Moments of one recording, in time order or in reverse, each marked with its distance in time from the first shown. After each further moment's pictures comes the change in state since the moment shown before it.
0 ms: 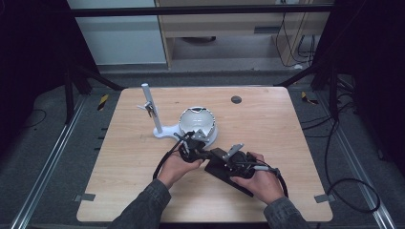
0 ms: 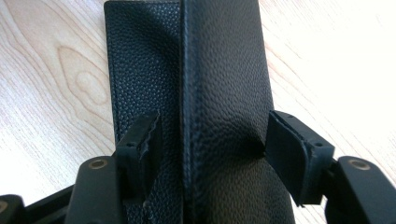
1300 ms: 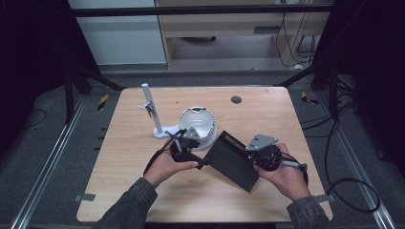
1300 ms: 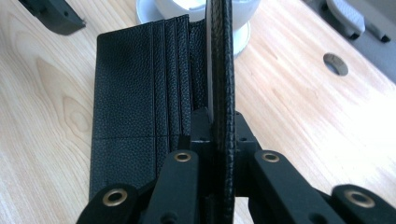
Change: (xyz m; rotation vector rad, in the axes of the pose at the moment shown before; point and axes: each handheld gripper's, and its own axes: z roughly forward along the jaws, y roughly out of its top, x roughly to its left) left arm 0.002 -0.001 -0.030 -0.018 0.033 0.006; right arm -0.042 -0.020 -0.065 -0.326 -0.040 -0.056
